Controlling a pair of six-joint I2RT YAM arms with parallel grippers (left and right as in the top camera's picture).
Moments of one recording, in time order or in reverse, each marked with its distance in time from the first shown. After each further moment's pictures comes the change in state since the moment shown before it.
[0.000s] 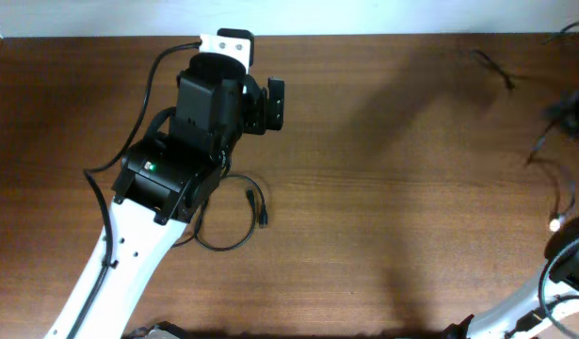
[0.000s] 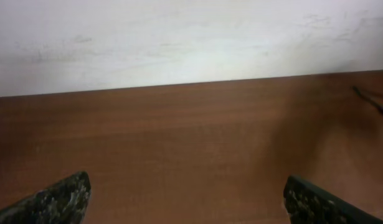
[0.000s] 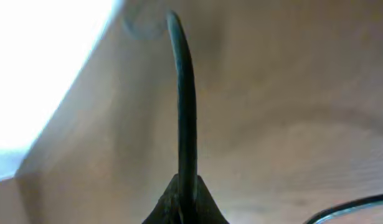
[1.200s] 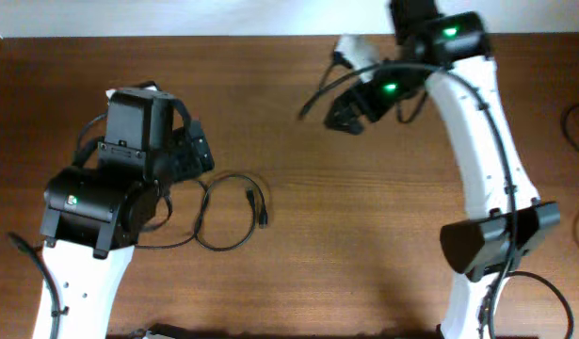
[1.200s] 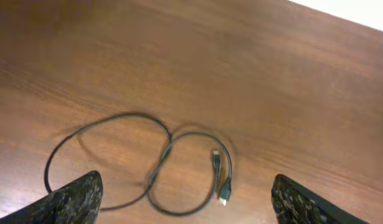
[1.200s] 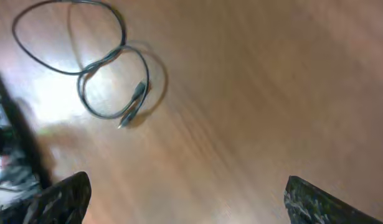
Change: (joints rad) left arm 0.226 -0.132 0.006 -0.488 0.041 -0.266; right arm 0.934 -0.002 0.320 -0.353 0.151 -0.619
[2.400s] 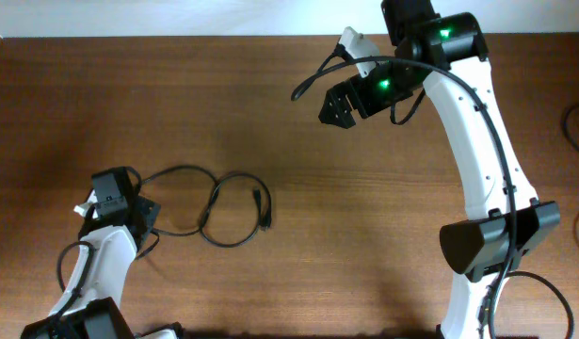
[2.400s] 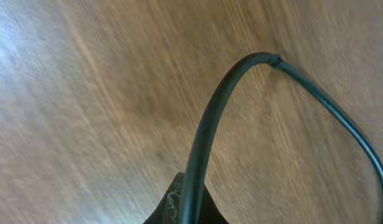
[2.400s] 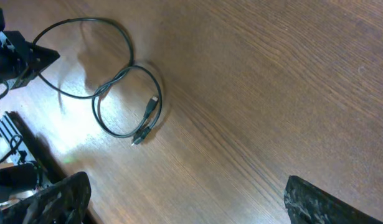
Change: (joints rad) left arm 0.557 0.140 -0.960 0.835 0.095 -0.343; right arm -0.007 0.000 0.000 -0.021 -0.027 0.206
